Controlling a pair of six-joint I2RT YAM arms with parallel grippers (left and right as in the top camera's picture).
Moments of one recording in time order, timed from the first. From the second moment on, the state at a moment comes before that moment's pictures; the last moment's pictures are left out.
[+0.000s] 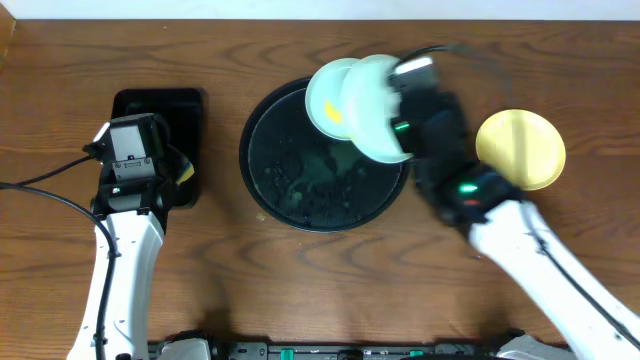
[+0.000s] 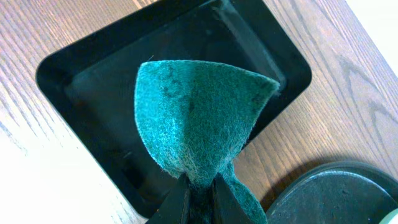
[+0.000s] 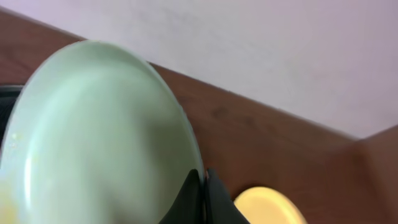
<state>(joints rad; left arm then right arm) 0.15 1.28 0.92 -0.55 -0.22 -0.78 0.53 1.37 1.16 -0.31 0.53 -0.09</state>
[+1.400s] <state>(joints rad) 0.15 1.28 0.92 -0.55 -0.22 -0.78 -0.54 1.62 1.12 -0.55 -0.09 0.30</state>
